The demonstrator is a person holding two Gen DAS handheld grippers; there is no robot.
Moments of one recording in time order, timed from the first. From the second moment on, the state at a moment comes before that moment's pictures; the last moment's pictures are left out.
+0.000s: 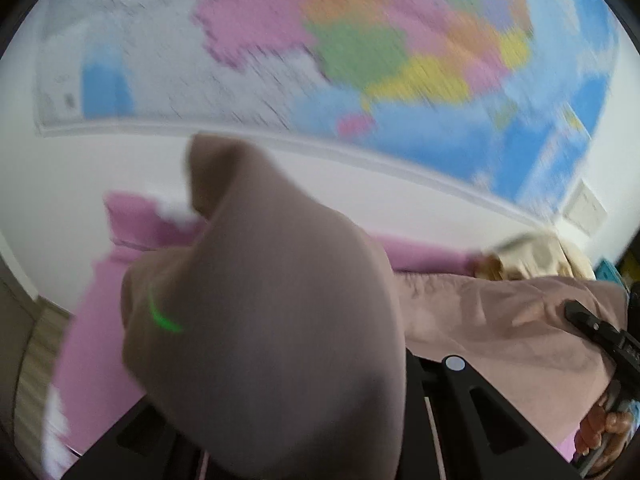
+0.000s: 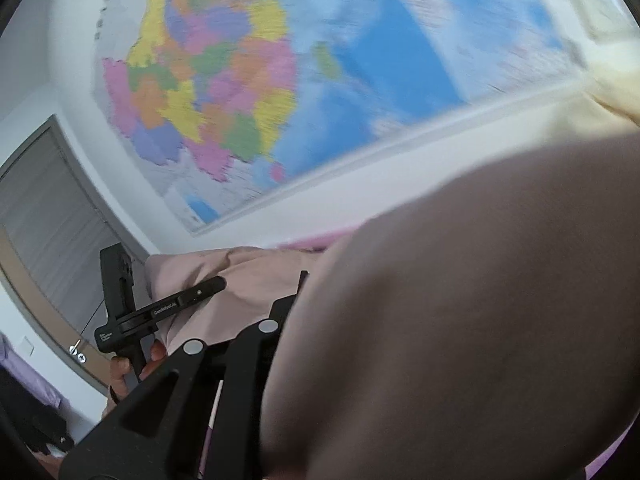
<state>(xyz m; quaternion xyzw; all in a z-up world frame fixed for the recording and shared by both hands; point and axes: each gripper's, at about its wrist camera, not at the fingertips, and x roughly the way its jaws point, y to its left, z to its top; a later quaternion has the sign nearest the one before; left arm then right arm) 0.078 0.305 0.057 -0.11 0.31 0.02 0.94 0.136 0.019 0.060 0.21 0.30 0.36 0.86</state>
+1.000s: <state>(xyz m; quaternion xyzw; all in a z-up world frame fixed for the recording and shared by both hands) 0.056 0.545 -0.040 -0.23 0.34 0.20 0.89 0.181 0.200 -0.077 0.25 0.47 0.48 0.70</state>
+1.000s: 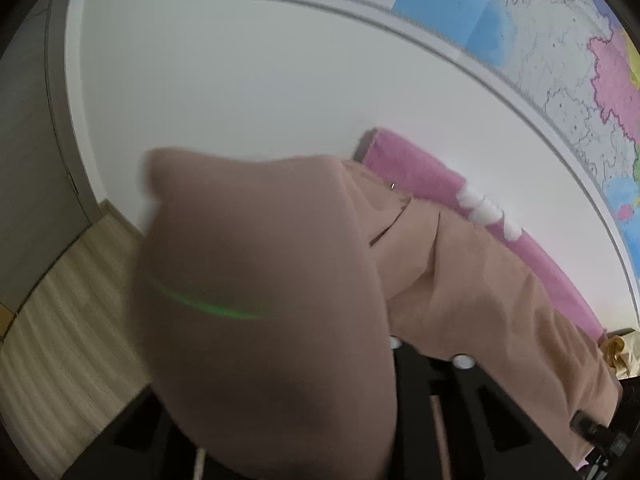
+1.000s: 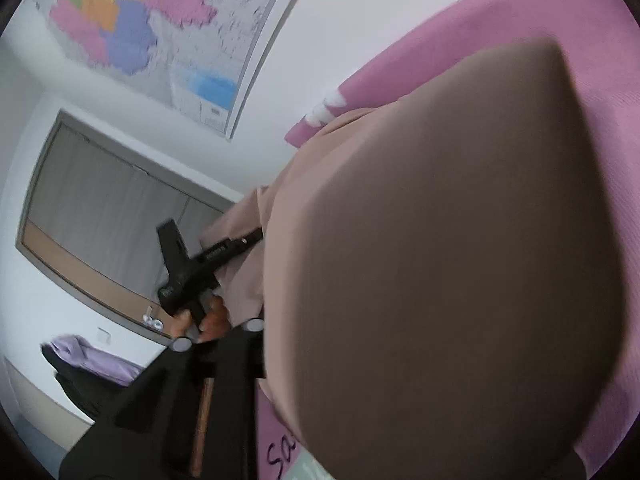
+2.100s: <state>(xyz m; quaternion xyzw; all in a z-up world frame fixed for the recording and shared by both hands) -0.018 0.487 0.013 -0.08 0.28 0.28 0.91 0.206 0.121 -0.019 0.22 0.41 0.47 0.75</state>
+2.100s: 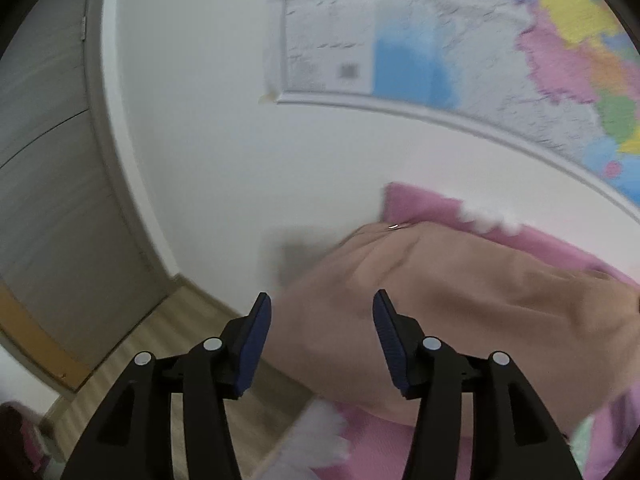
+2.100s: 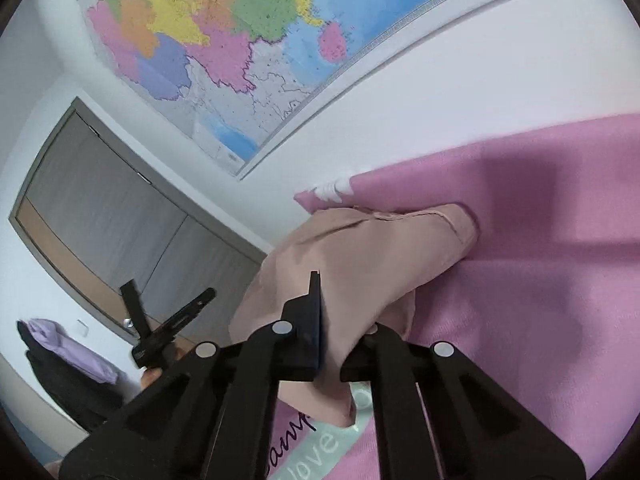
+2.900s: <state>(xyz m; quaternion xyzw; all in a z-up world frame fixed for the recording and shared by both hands) 0.057 0.361 -0.054 0.01 0.38 0.10 0.92 0.129 0.139 -0.050 0.02 0.51 0.49 0.71</state>
